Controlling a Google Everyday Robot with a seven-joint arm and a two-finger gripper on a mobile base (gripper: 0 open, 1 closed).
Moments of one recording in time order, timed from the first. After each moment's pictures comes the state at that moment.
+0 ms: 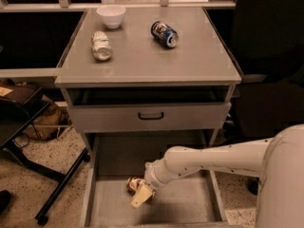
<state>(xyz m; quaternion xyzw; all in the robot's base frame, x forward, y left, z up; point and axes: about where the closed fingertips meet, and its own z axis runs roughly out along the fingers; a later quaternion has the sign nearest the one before) 0.487 0.044 0.439 -0.54 0.78 0.24 0.21</state>
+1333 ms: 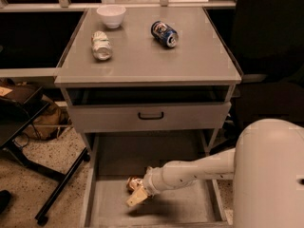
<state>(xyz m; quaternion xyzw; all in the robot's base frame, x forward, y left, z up) 0.510 0.055 0.375 -0.46 0.82 0.23 0.26</state>
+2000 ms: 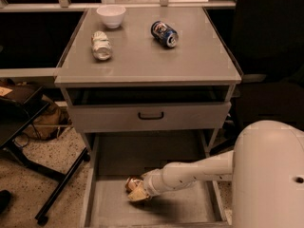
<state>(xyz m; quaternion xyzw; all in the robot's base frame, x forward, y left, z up) 0.510 0.055 0.363 -0.45 0.82 0.23 0.25</state>
